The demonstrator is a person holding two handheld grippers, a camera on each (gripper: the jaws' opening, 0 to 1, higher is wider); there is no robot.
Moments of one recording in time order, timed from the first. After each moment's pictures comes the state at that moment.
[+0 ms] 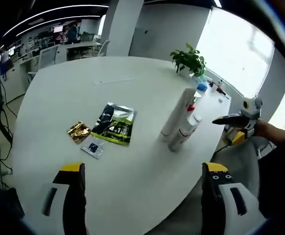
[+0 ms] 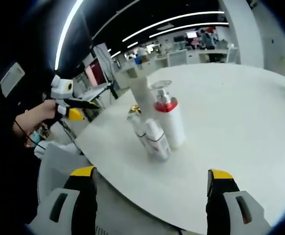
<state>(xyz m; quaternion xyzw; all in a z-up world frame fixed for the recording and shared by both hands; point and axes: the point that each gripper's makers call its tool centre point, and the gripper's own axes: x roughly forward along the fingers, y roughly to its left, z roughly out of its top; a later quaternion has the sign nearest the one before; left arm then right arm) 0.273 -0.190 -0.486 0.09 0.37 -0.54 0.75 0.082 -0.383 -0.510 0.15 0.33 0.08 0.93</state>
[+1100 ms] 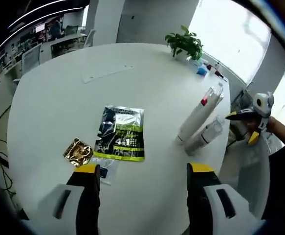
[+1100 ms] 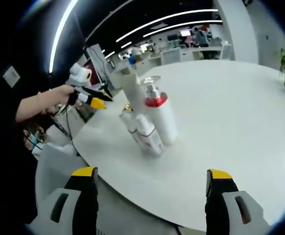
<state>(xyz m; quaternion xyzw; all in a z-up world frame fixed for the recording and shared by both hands) 0.327 -0.239 -0.516 0.18 0.41 -0.57 0.69 0.076 -0.393 -0.524 0.17 0.34 0.06 0.92</state>
